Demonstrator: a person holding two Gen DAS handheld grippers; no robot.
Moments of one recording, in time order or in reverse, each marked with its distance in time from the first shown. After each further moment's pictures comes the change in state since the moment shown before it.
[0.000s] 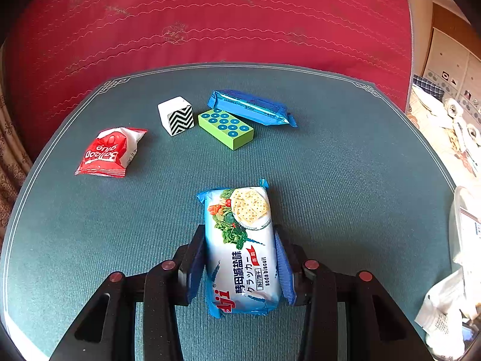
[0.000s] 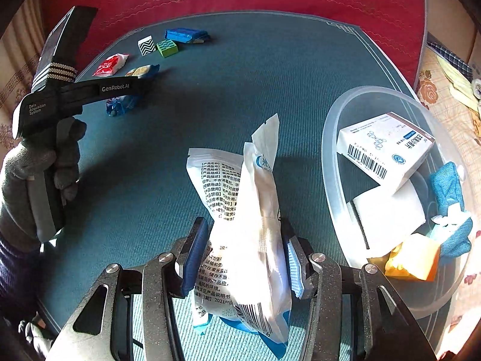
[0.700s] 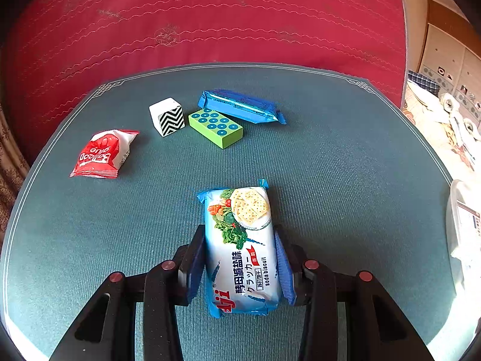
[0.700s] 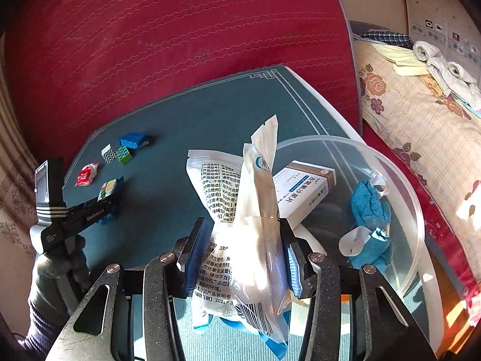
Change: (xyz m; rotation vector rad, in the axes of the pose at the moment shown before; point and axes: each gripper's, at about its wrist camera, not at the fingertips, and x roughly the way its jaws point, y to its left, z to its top) left arm 0.000 -0.006 -0.003 0.027 -0.001 -0.010; right arm -0.072 -0.090 0.022 0.325 -0.268 -0.041
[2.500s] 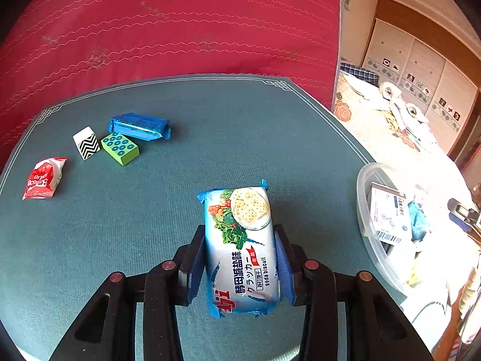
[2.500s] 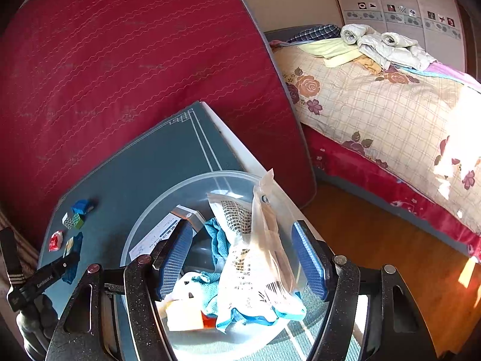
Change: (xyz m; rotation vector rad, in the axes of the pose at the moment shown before) left arm -0.043 -0.072 -0.002 0.115 -0.009 -0.274; right arm -0.026 -0.120 0.000 0.249 -0.152 -0.112
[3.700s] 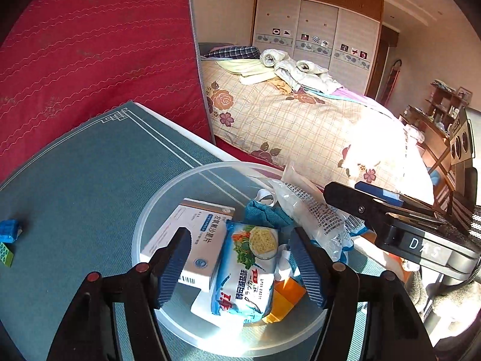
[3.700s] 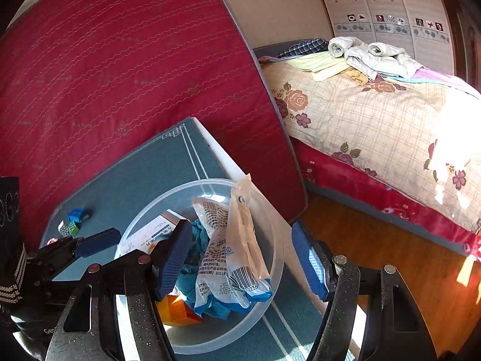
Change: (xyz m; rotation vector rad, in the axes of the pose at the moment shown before) left arm 0.021 -0.189 0.011 0.391 -0.024 -0.294; right arm -0.018 -0.016 -0.011 0.015 -0.079 -0.026
